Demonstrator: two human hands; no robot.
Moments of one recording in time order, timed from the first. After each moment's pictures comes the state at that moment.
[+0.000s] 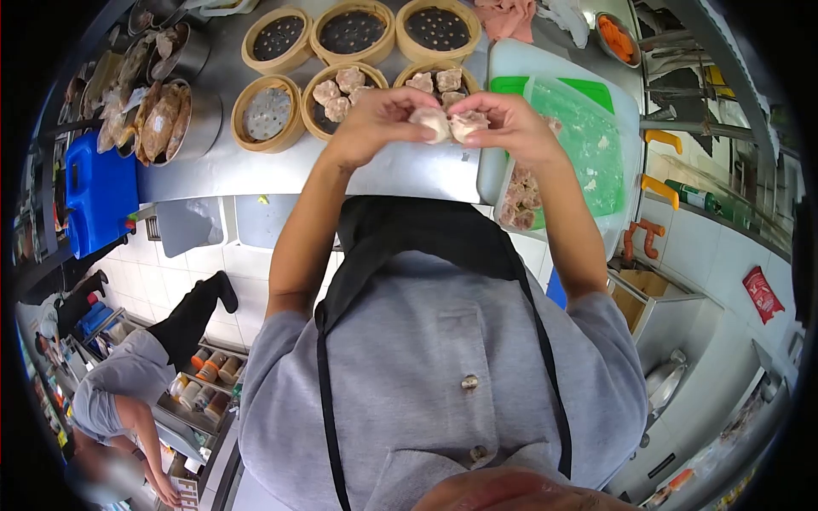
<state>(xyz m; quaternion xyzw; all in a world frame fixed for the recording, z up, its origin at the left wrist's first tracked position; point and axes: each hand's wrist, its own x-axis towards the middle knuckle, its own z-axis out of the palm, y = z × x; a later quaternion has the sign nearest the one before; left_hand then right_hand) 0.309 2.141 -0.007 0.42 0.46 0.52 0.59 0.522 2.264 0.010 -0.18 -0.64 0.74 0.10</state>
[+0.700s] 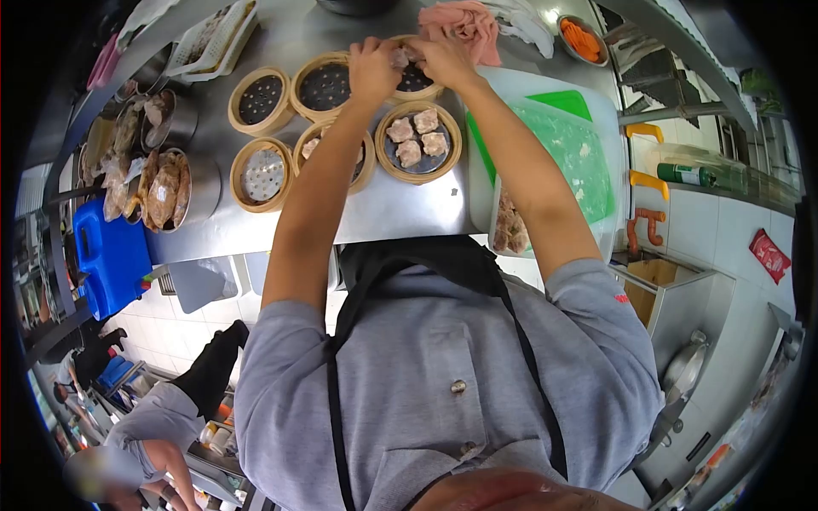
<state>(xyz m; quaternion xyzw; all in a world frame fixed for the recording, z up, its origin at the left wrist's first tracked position) 0.263 2.321 -0.083 0.64 0.70 0.30 -0.07 0.410 2.408 -0.076 -0.30 -0.92 0.01 0.25</state>
